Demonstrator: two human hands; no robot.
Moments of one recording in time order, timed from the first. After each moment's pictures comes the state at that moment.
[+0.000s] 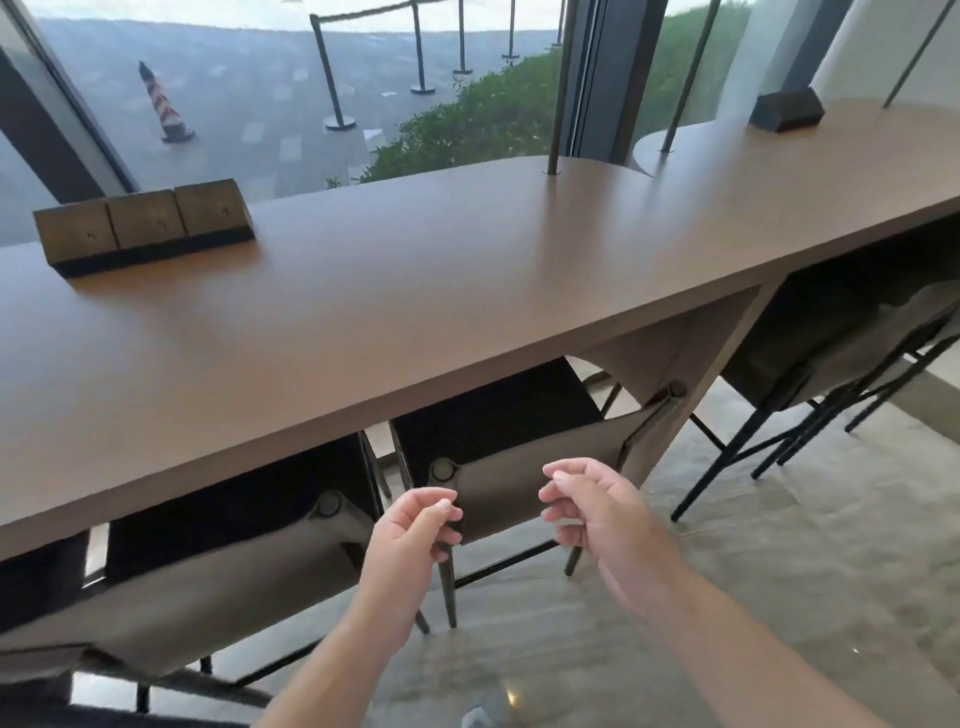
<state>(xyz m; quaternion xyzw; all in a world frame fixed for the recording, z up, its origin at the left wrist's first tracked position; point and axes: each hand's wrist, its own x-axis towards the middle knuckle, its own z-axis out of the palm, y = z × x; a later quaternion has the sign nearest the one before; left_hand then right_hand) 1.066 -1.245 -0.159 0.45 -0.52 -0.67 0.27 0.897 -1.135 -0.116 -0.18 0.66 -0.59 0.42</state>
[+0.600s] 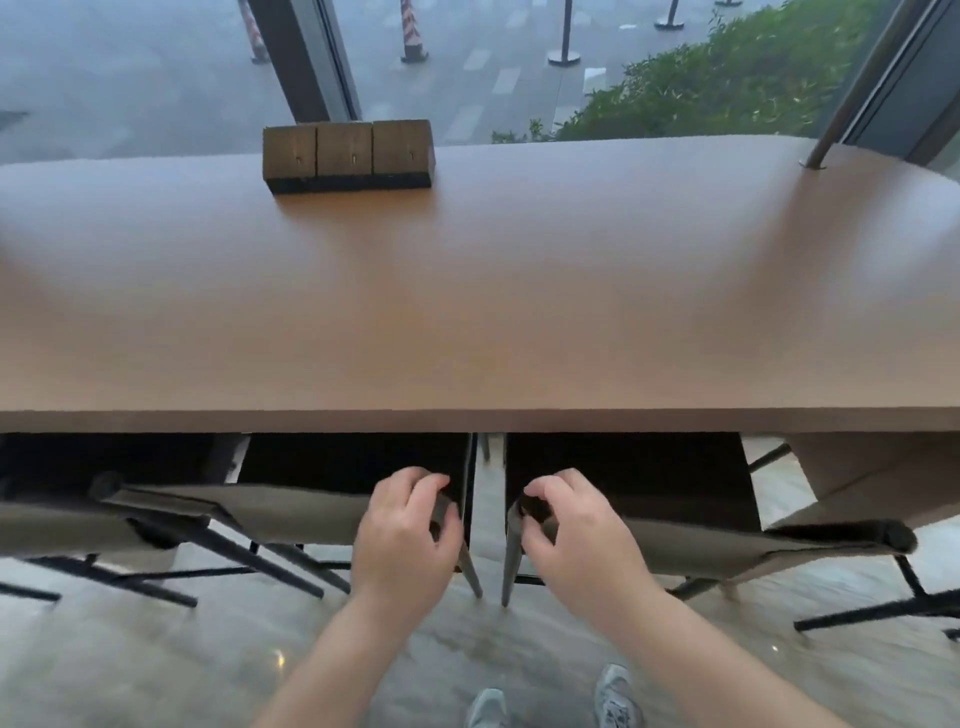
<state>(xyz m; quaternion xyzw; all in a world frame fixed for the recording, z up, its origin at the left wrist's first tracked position) 1.089 -1.286 -0.186 0.56 -0.77 -0.09 0.29 0.894 -1.250 -0.164 -0.66 0.67 -0.26 0.21</state>
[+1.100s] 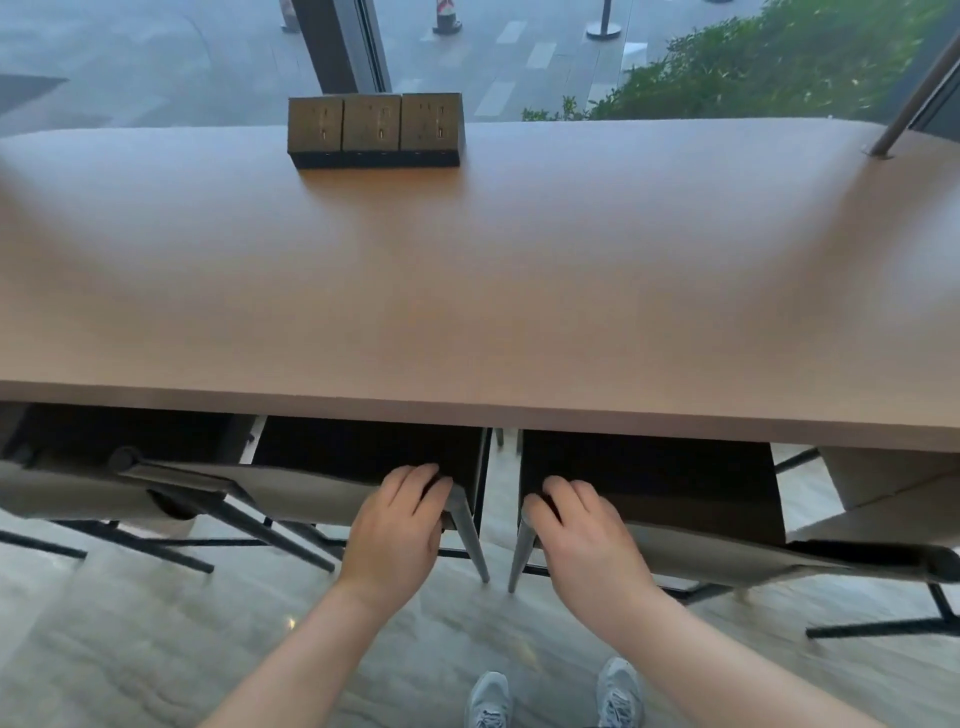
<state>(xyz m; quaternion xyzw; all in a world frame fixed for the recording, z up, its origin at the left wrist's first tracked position) 1.123 -1.308 -0.230 0.49 -0.85 0.03 0.21 0.887 -1.261 -0.202 -0.81 0.58 -0.11 0.04</state>
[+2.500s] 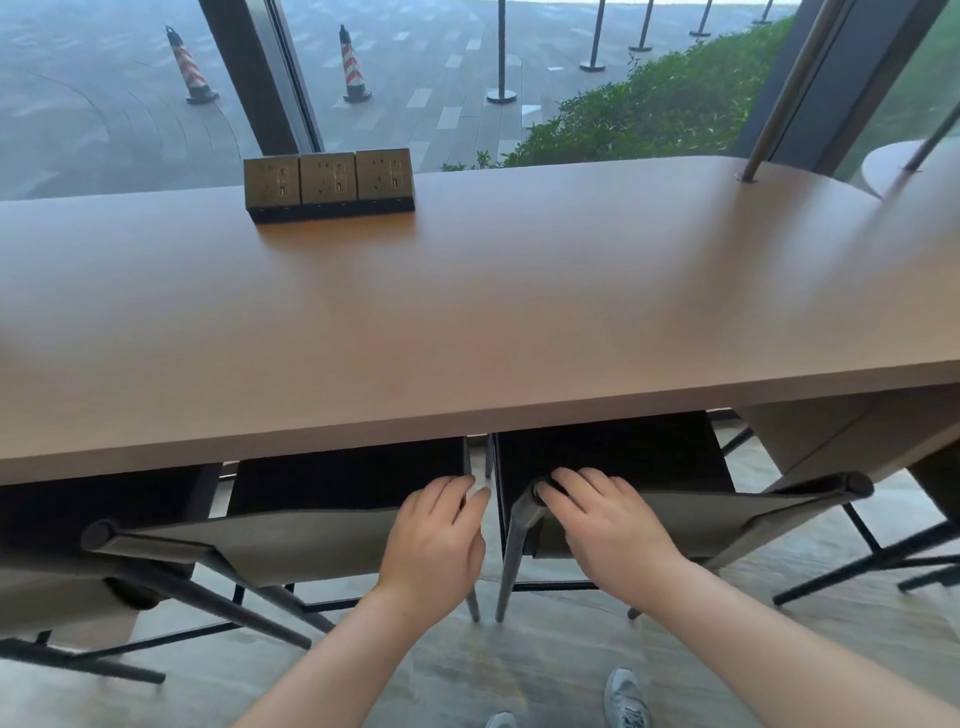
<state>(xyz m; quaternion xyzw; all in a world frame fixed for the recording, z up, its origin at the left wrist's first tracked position) 1.118 -1.310 -0.222 0.37 -0.90 -0.02 0.25 0.884 -1.248 -0.200 -0.80 0.59 -0.08 -0.06</state>
